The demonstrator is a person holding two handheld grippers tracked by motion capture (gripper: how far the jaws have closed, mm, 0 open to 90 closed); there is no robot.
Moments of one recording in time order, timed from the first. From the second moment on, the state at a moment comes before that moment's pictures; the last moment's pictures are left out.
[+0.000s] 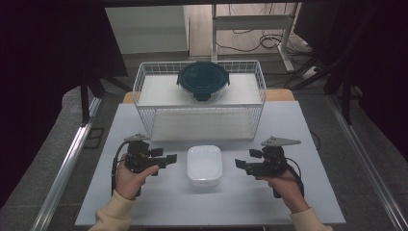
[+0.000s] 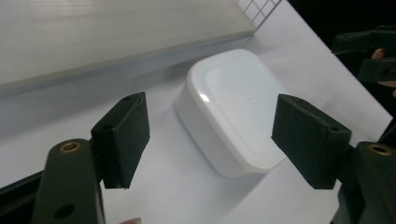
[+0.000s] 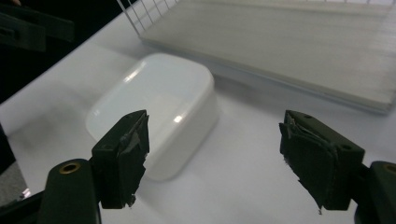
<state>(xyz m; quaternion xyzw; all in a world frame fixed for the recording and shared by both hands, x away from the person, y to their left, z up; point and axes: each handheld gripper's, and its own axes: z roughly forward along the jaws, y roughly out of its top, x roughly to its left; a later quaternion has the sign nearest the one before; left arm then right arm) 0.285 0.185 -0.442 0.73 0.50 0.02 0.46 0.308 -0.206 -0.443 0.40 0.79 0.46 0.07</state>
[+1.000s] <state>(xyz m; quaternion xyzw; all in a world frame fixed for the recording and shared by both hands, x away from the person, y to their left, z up) 0.305 0.168 -0.489 0.69 0.53 -0.11 0.48 0.332 -0.154 -0.466 0.44 0.79 0.42 -0.01</state>
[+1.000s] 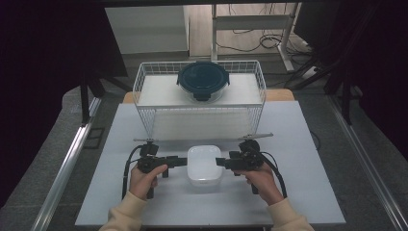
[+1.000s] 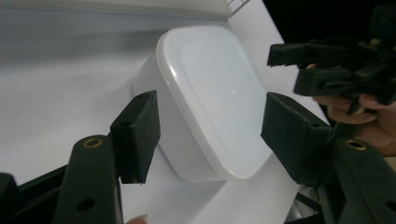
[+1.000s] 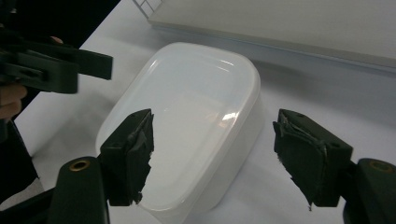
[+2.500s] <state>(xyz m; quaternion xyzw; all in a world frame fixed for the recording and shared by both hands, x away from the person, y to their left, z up) 0.304 0.155 -0.504 0.67 0.54 -0.14 0.48 0.338 -0.164 -0.486 0.49 0.74 0.44 -0.12</state>
